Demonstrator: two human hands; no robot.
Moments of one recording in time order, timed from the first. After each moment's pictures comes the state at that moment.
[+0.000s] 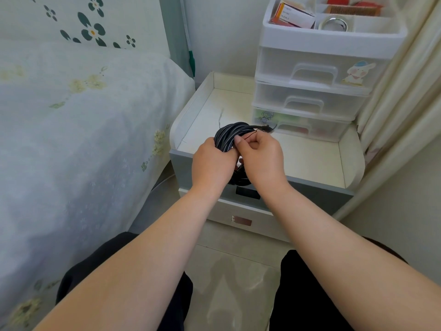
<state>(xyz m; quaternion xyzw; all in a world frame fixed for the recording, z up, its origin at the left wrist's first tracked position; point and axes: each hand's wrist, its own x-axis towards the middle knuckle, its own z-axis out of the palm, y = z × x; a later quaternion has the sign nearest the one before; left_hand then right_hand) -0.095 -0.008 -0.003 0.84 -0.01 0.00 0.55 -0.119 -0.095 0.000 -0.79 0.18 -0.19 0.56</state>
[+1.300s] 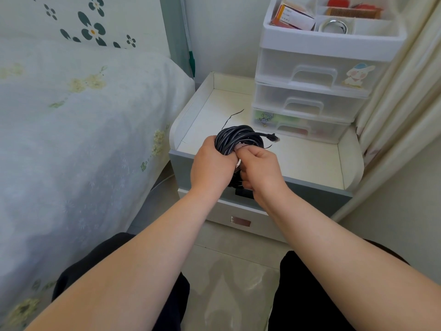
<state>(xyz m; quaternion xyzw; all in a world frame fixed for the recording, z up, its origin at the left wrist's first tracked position) -0.092 -0.006 -0.010 0.85 -0.04 0.02 0.53 -0.131 -0.093 -0.002 -0.65 0.19 -0.06 0.74</state>
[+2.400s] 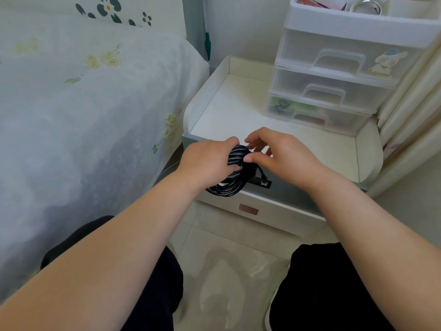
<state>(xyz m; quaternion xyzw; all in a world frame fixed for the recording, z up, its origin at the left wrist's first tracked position) -0.091 0.048 -0.018 0.95 -0.29 0.04 0.12 -0.131 -0.131 0.001 -0.95 -0.10 -0.04 0.29</state>
